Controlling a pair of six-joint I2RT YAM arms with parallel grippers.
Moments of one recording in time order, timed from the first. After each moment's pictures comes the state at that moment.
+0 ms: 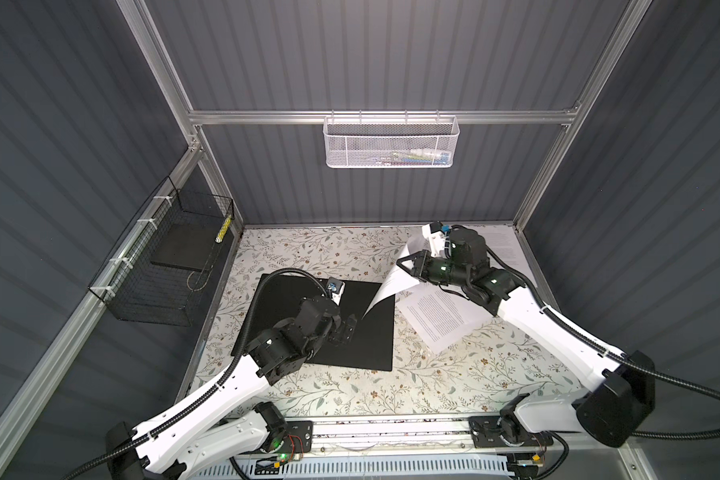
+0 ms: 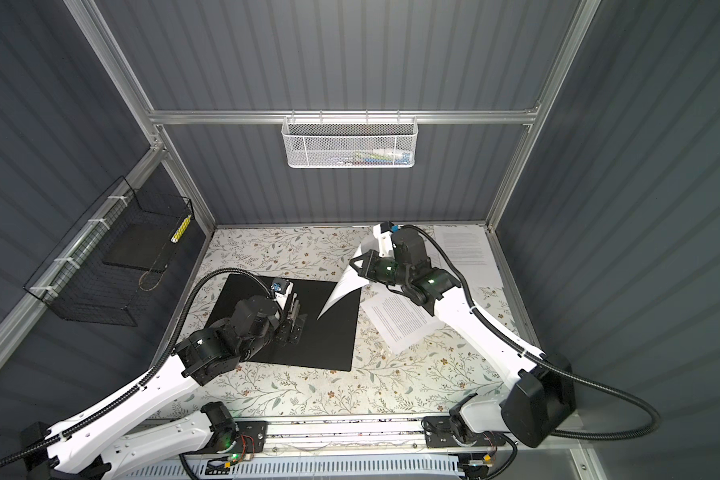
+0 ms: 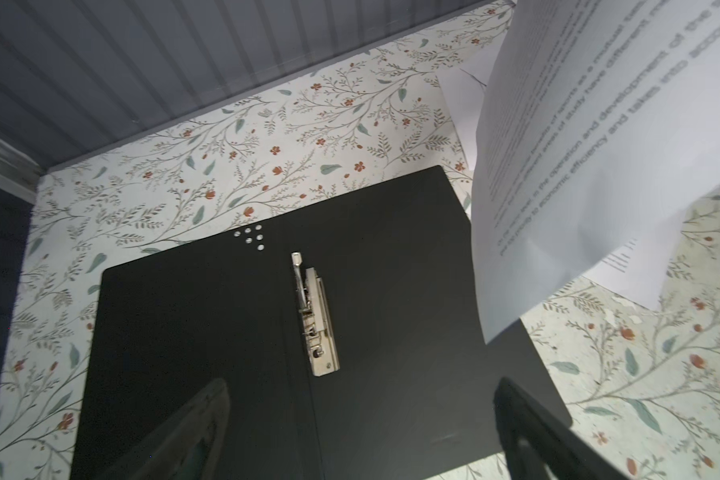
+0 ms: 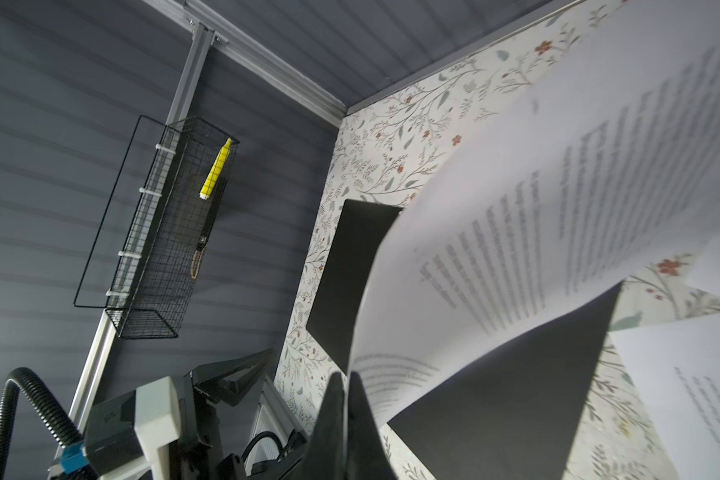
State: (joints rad) left arm -0.86 0.93 0.87 -0.63 -0.43 -0.18; right arm 0.57 1.41 1.24 -0.23 -0.42 0.81
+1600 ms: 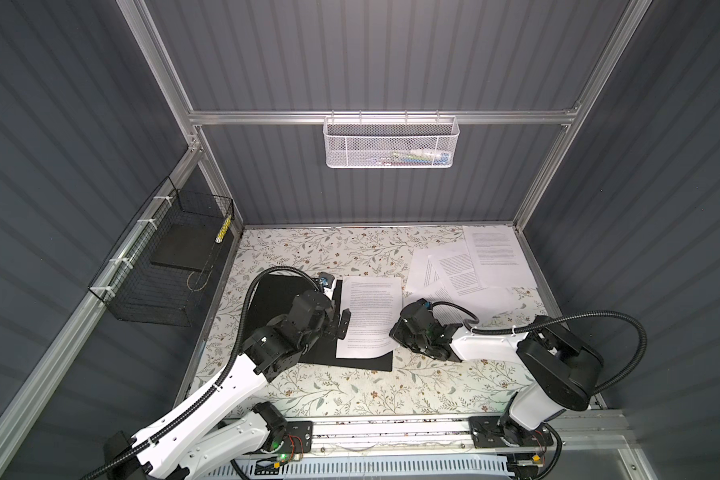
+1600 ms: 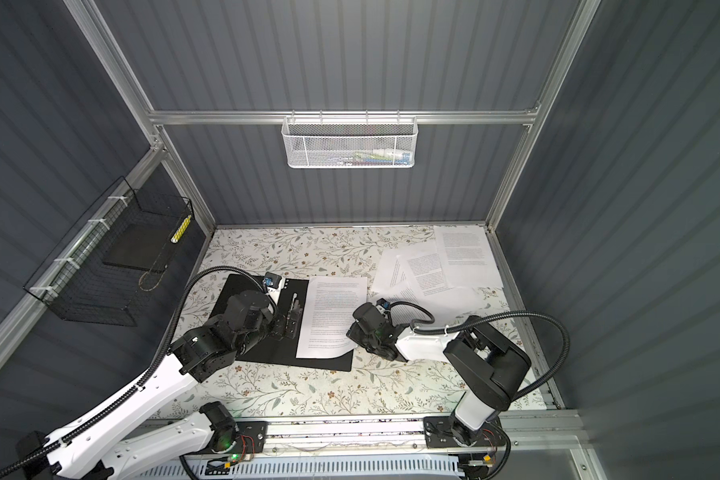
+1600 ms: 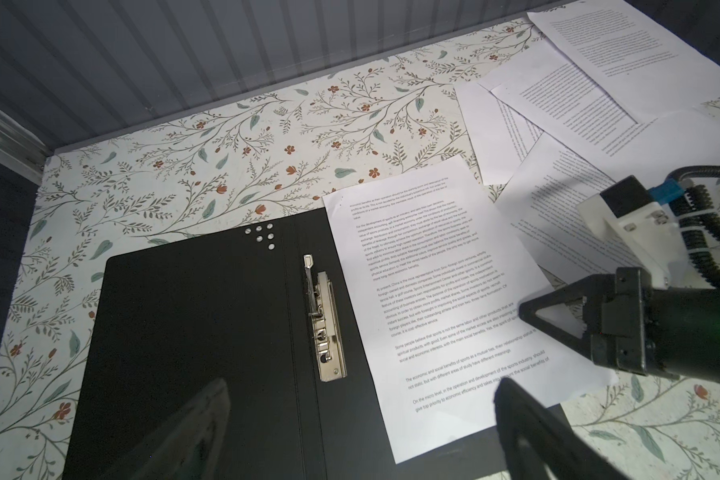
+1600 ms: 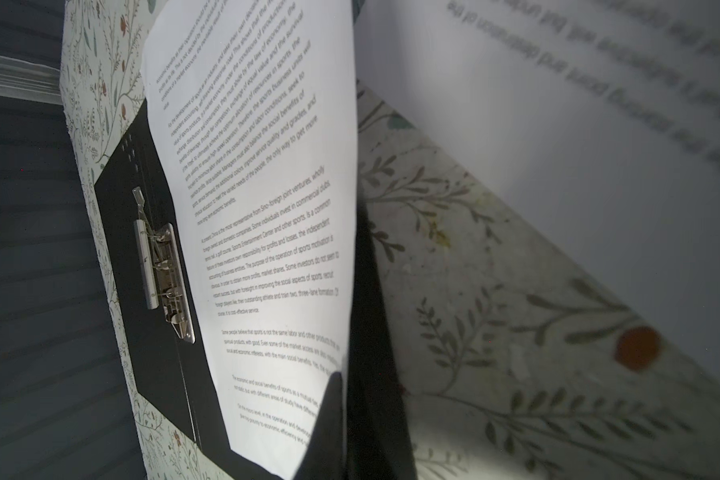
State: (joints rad) left arm -0.77 0.92 0.87 -0.62 -0.34 -0.19; right arm 0.85 1.62 0.68 0.12 0.05 1.27
